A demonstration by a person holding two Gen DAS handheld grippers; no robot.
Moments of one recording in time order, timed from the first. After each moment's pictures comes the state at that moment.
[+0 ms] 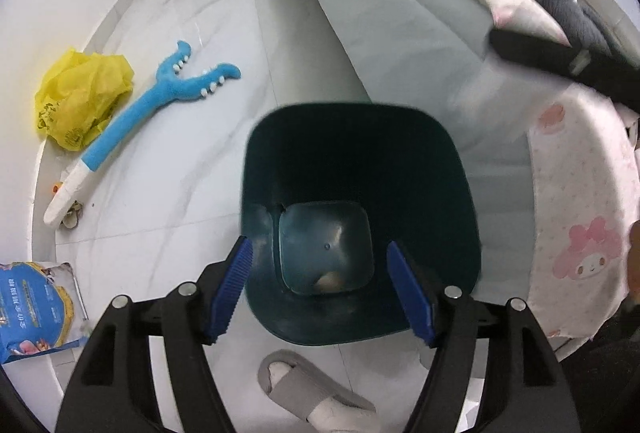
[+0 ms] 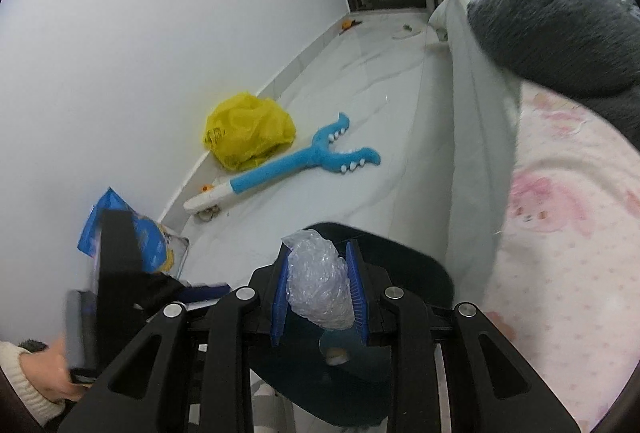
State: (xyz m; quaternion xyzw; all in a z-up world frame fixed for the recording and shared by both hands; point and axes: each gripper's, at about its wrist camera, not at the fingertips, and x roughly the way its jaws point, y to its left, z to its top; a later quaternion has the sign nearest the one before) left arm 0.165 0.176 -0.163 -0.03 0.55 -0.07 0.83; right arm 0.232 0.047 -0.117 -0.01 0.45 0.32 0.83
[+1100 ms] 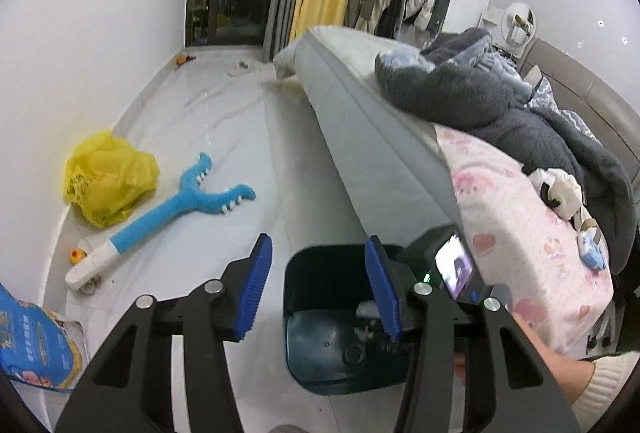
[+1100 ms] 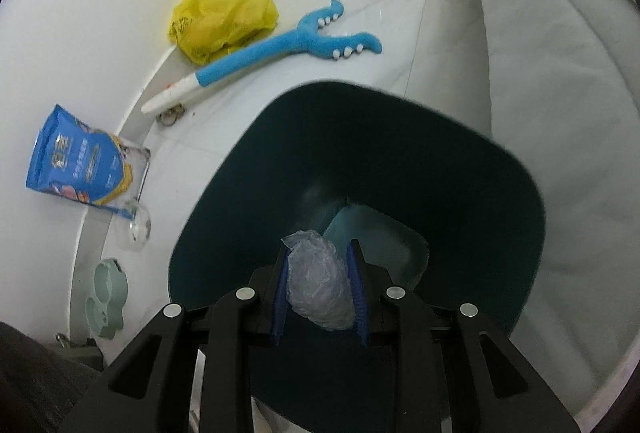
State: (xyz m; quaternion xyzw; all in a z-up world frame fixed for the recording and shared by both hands) left arm 0.137 0.221 -0.049 -0.06 0.35 -0.07 0.93; right arm 0.233 0.102 -0.248 -0.10 0.59 0.28 0.75
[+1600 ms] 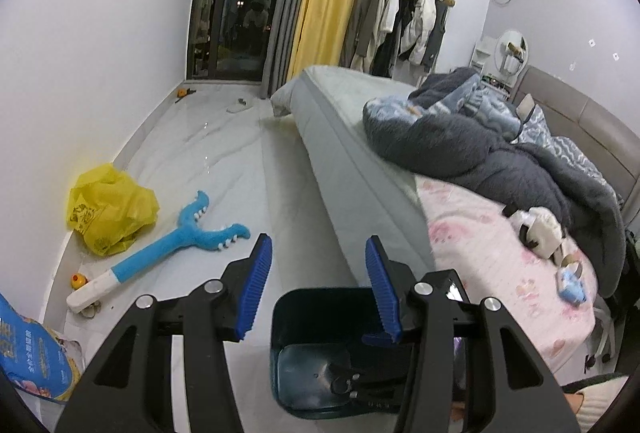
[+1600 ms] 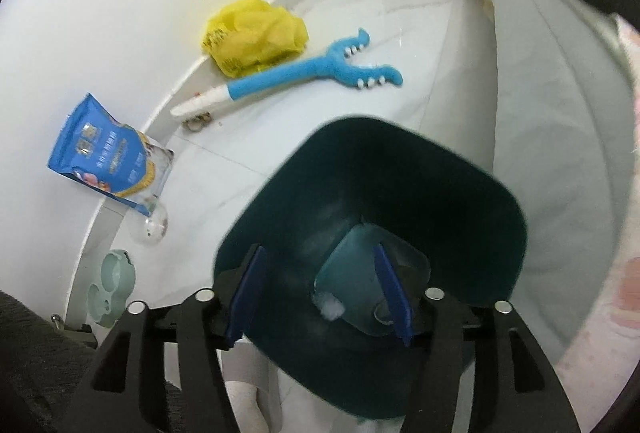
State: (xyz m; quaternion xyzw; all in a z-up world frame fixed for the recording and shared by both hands) left arm 0.132 0.209 -0.004 -0.08 0.30 -0.07 0.95; right arm 0.210 0.098 -0.197 -0.10 0.53 0.33 0.77
